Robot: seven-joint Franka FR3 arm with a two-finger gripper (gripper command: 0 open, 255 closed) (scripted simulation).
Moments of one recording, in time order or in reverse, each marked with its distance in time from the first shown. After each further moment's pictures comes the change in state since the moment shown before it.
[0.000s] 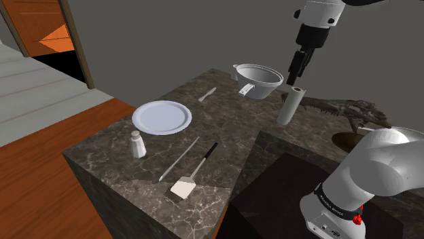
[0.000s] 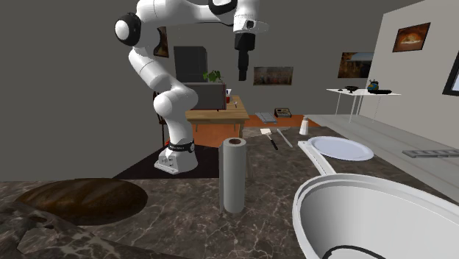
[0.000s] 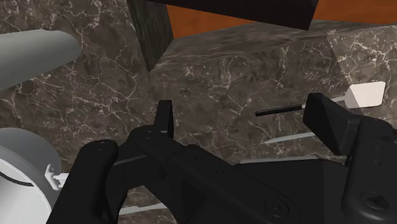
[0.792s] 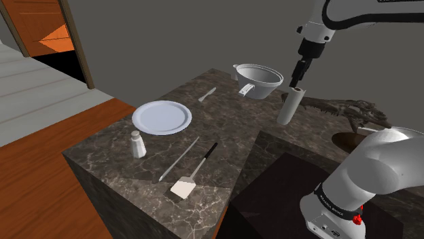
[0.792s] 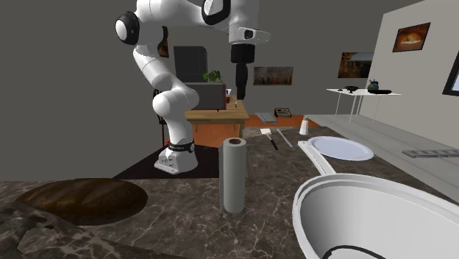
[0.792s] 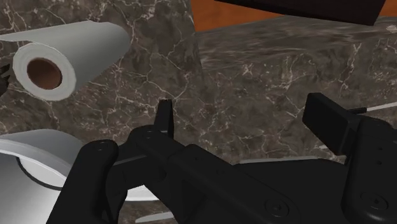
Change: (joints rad) arm -0.073 0.084 -0.204 -0.072 -0.129 0.197 -0.215
